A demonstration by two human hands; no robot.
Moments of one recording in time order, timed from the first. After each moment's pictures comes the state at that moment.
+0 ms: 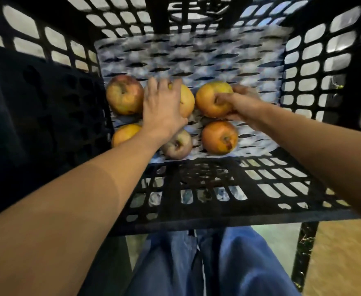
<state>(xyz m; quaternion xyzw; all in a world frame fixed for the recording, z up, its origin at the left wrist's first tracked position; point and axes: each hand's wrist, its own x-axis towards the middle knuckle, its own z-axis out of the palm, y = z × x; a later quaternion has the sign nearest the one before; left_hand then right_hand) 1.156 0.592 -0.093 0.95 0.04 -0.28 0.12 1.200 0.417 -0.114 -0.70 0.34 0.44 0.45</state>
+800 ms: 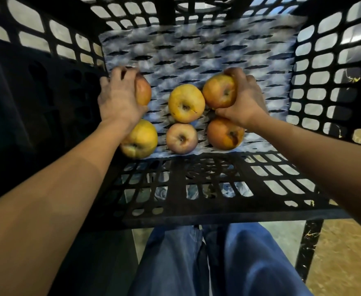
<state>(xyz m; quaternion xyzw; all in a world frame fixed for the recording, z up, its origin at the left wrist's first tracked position) 1.150 0.668 -0.090 0.94 0.17 -0.28 0.10 1.184 0.424 -0.096 -0.91 0.04 0.35 0.23</state>
